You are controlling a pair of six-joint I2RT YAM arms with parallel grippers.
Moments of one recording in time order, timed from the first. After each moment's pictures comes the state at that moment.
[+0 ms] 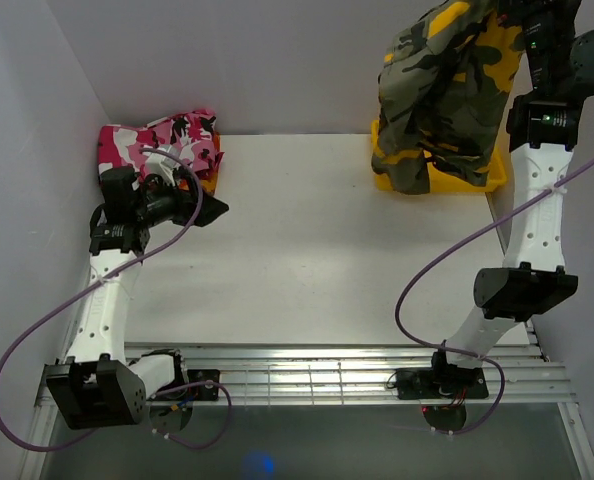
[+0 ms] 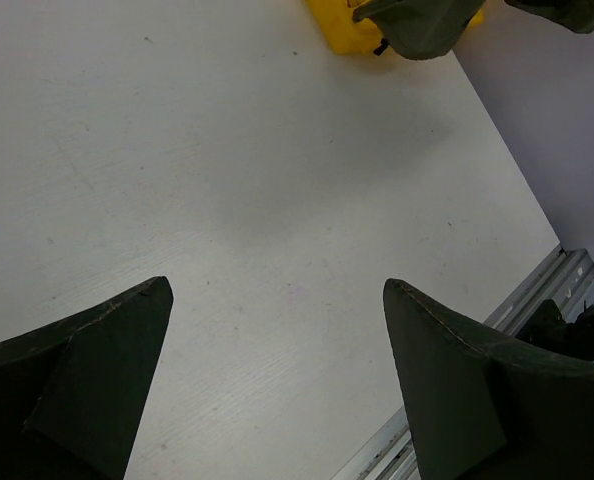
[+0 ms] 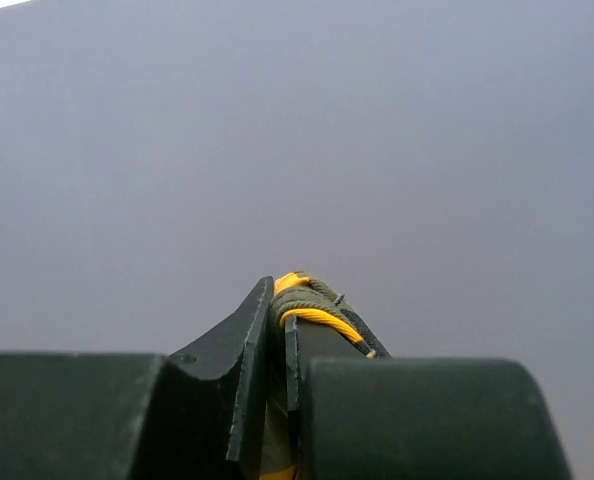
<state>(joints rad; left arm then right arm) 0.07 1.13 1.07 -0.39 0.78 -0.17 -0.10 1.75 2.22 0.27 -0.37 0.38</state>
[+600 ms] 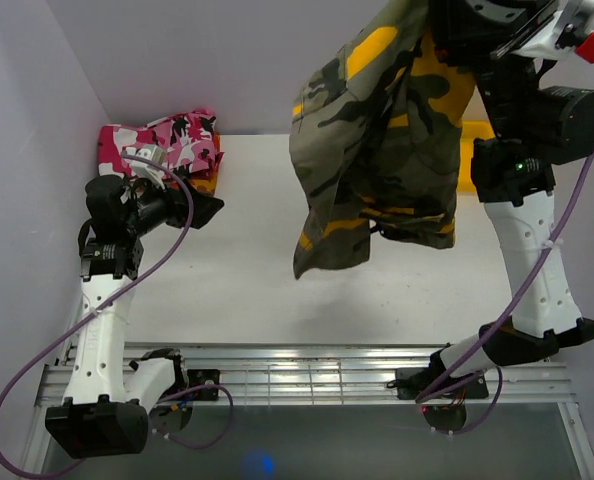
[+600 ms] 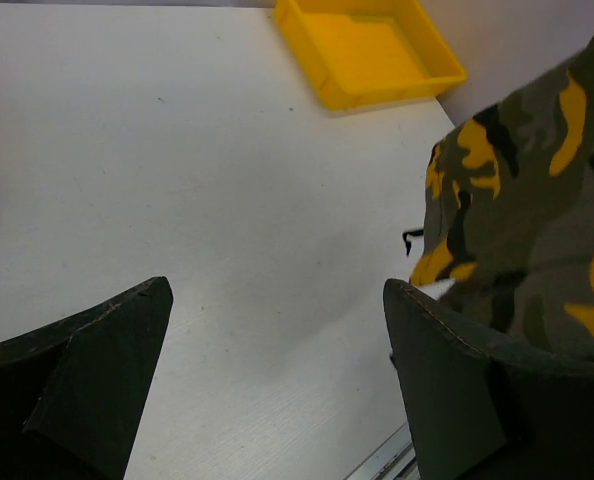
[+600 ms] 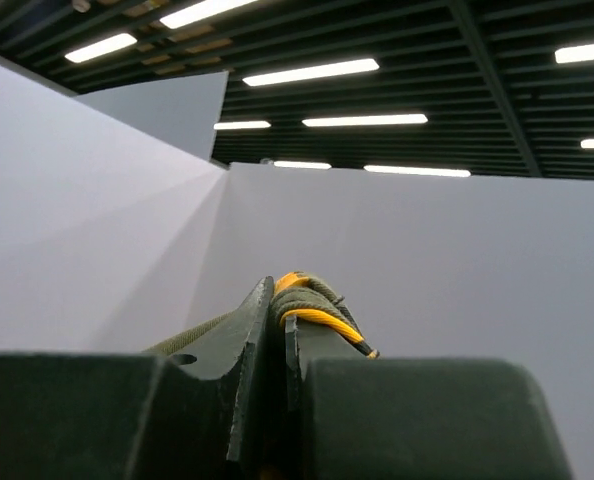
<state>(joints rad) 0.07 0.97 1.06 -0.35 0.74 -0.24 0.36 1.49 2.14 0.44 -0.38 0.15</state>
